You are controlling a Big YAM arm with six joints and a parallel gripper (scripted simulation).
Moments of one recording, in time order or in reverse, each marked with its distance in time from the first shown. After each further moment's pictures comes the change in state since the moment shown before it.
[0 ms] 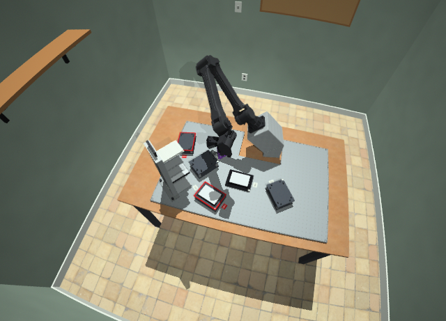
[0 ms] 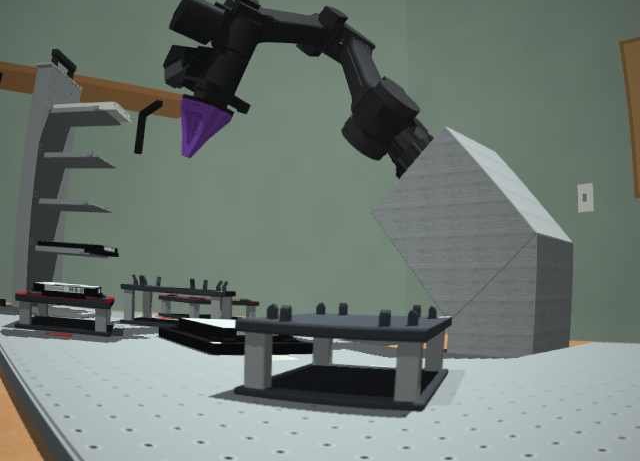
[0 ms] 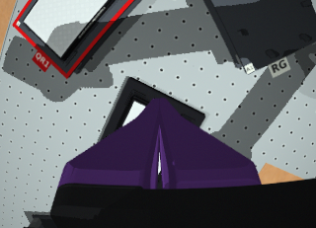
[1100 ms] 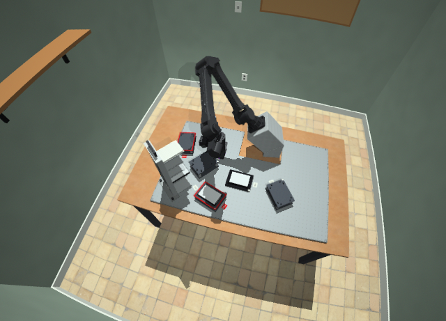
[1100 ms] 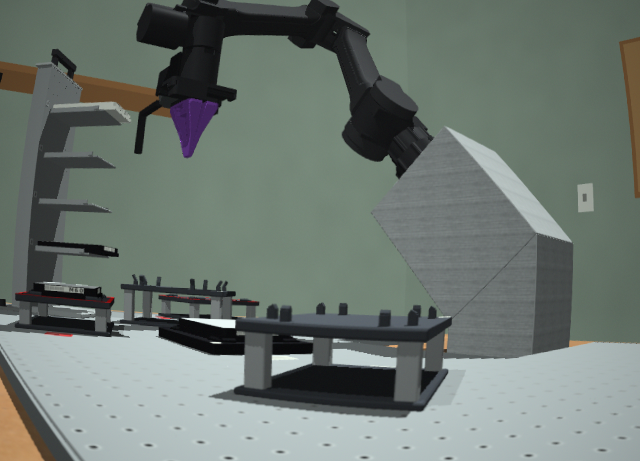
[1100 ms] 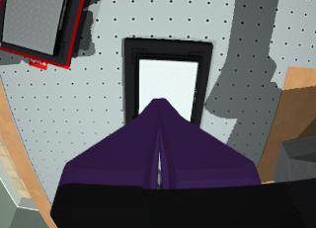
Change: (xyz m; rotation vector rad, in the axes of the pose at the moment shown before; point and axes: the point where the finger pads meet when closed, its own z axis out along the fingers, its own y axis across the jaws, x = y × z) arm -0.001 -0.001 0.000 0.143 0.298 0.391
